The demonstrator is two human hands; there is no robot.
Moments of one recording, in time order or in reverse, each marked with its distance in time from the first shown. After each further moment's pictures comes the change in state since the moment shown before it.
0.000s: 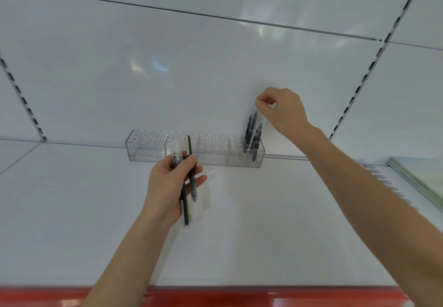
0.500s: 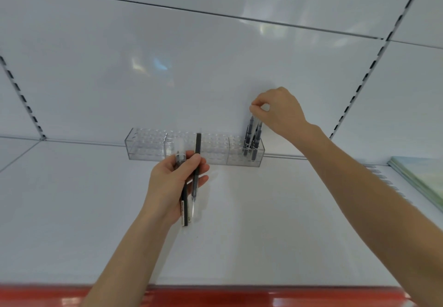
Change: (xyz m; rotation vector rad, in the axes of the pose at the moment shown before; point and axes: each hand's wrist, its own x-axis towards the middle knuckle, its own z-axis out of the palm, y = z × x) left_hand -0.006 0.003 0.002 -0.025 -0.062 -0.027; right_hand 0.001 -0.004 0.000 -0.214 -0.136 -0.044
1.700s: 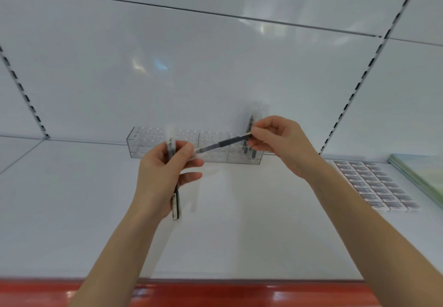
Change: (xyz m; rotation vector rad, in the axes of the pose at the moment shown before) left_hand -0.013 0.018 0.002 0.148 0.037 0.195; right_hand -0.072 -0.026 -0.009 1.074 -0.104 0.345
